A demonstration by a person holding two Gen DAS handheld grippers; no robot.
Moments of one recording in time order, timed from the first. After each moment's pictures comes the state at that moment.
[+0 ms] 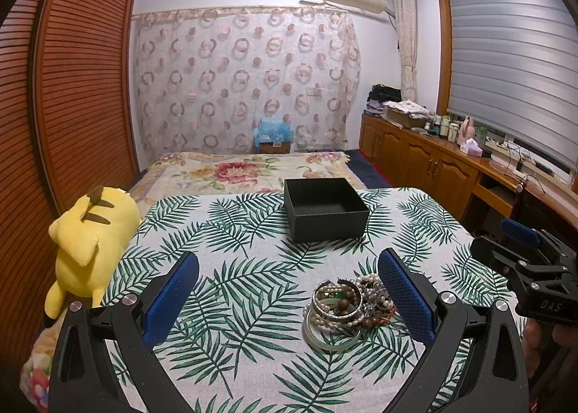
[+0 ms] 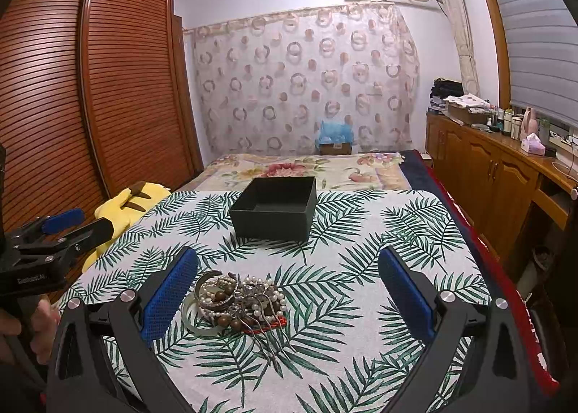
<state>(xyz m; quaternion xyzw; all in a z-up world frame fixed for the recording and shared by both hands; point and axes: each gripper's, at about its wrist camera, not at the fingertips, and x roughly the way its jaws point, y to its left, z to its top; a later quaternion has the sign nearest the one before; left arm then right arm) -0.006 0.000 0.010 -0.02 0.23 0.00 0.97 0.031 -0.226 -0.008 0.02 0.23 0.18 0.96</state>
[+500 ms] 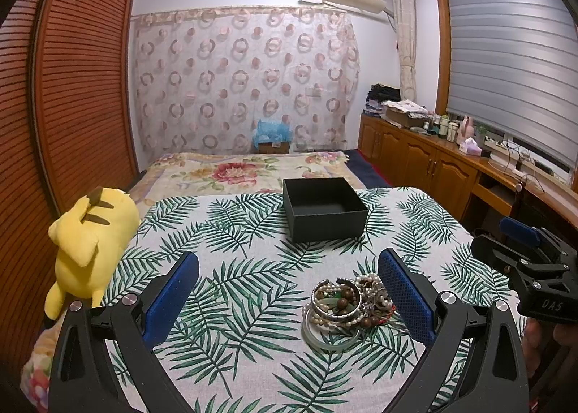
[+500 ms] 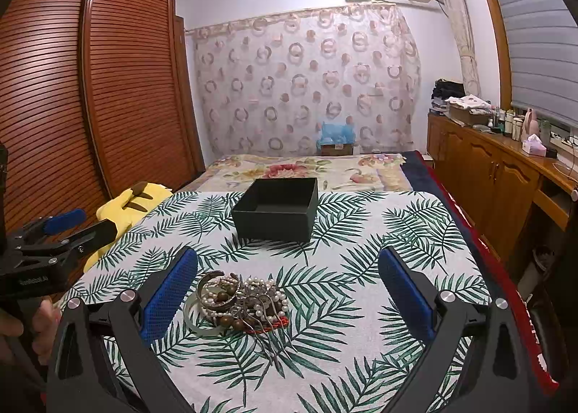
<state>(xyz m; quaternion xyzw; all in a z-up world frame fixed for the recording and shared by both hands) -0.007 -0.001 0.012 -0.02 0.24 0.00 0.97 0.031 -0.226 -0.008 0.02 0.23 0.19 0.96</state>
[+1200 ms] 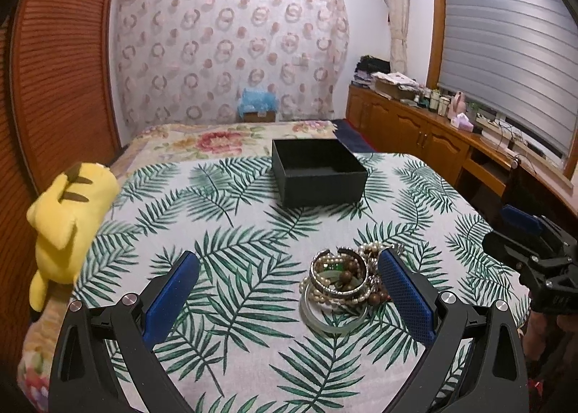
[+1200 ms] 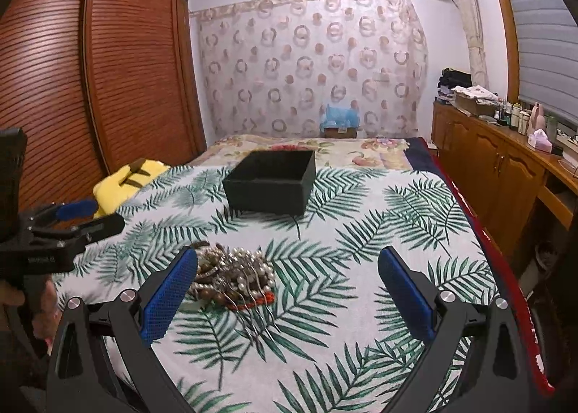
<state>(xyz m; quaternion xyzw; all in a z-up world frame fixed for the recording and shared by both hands) 0.023 0.007 -0.029 -0.02 0.29 -0.04 0.95 0.041 -0.234 -0.040 -0.01 0.26 0.20 0.95</state>
